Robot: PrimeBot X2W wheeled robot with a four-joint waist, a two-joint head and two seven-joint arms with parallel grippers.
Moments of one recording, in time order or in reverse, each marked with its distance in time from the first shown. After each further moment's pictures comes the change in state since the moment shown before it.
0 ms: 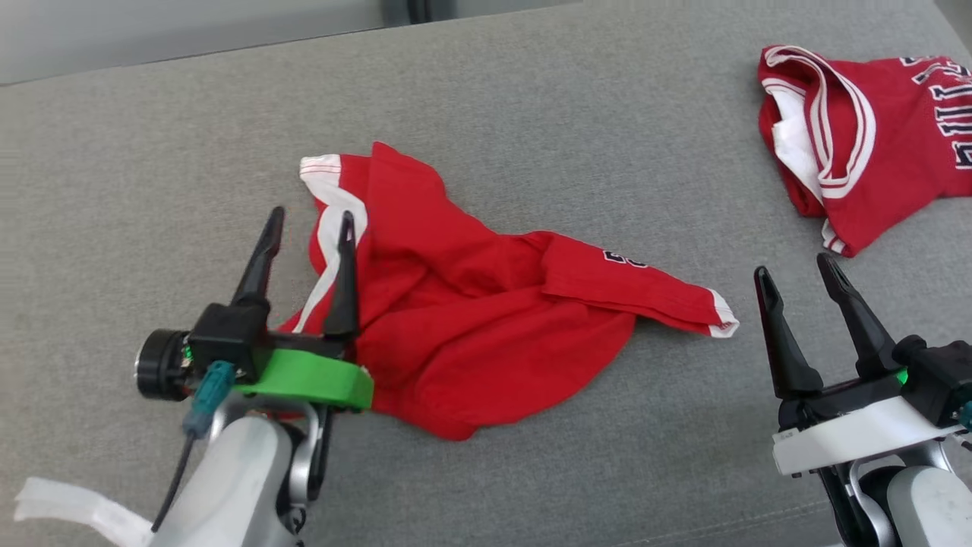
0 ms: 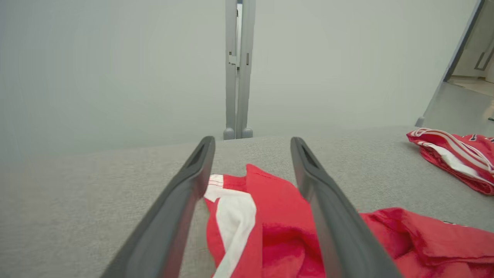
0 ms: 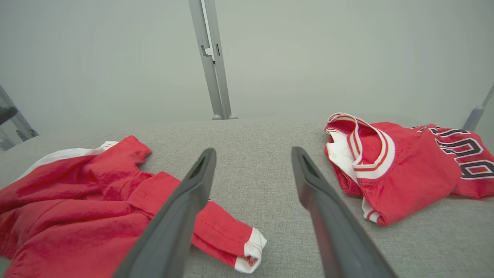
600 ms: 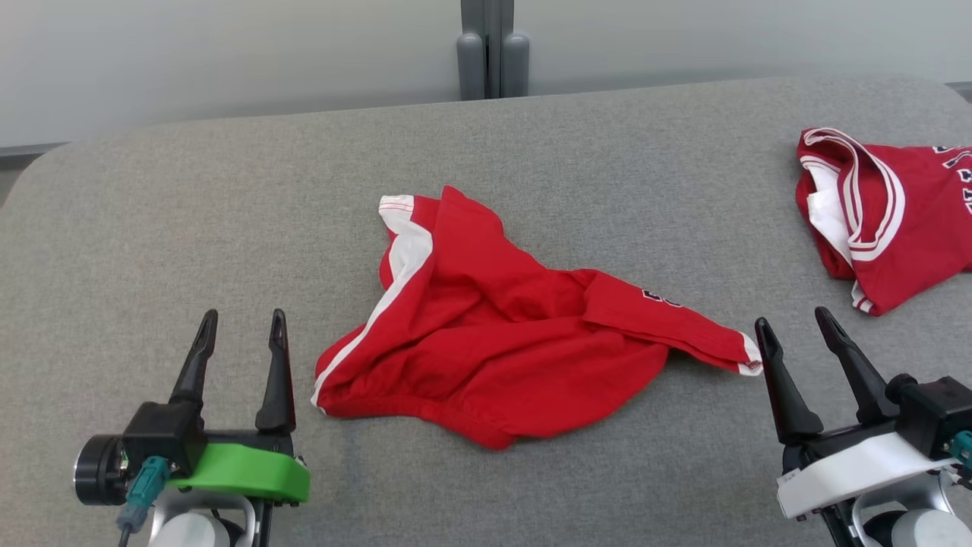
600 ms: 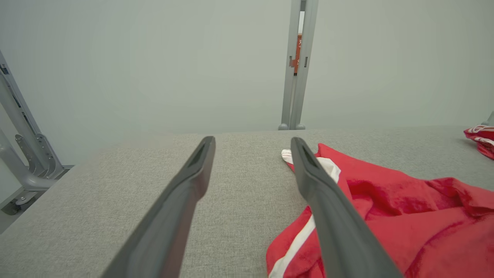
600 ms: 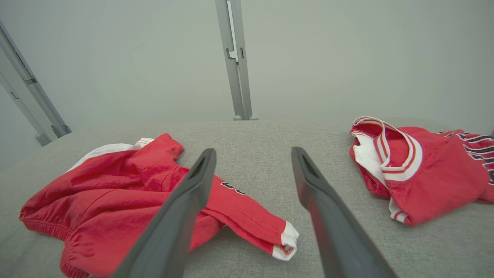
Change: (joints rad) left arm 0.253 0.066 0.172 -0.065 0.018 -0.064 0.000; right arm 0.095 0.013 -0.018 0.009 -0.001 0.000 0.051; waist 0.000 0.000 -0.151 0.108
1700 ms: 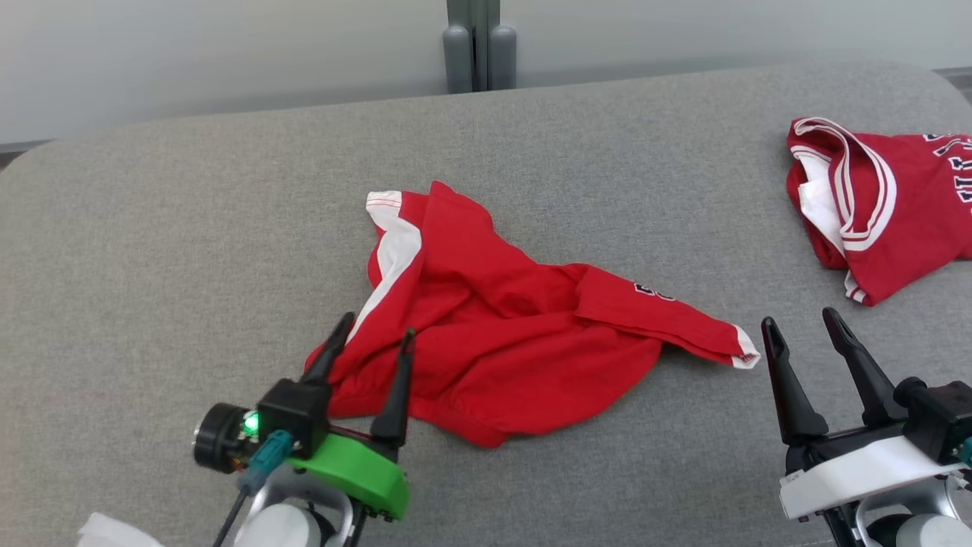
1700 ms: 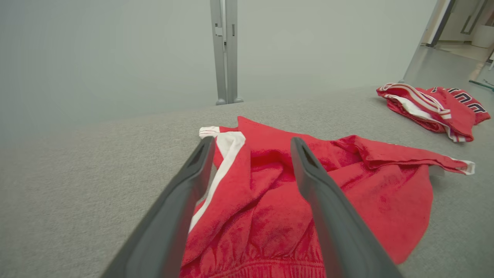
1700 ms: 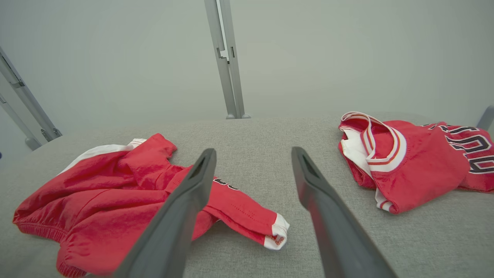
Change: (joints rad) left arm -0.037 -0.057 -0.162 -0.015 0.050 -0.065 0.124; right arm 0.031 0.025 -0.025 -0.048 -0.013 0.000 0.019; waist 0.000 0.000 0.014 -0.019
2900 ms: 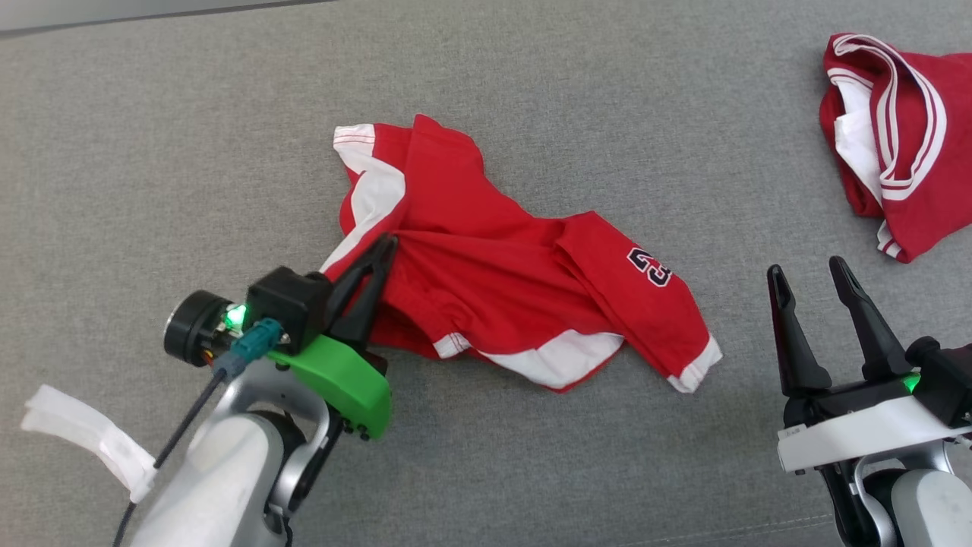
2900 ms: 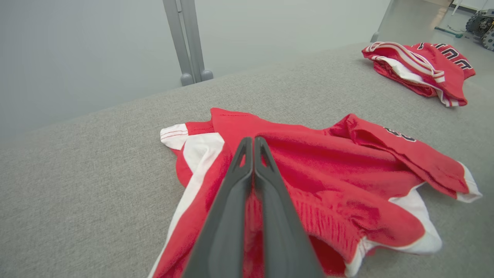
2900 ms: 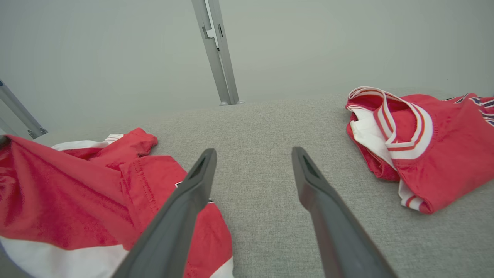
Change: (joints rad) left arm -0.192 0.075 -0.045 -0.133 -0.030 -0.072 0.276; right arm -0.108 0.005 0.002 0.035 0.034 0.000 -0.055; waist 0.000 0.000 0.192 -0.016
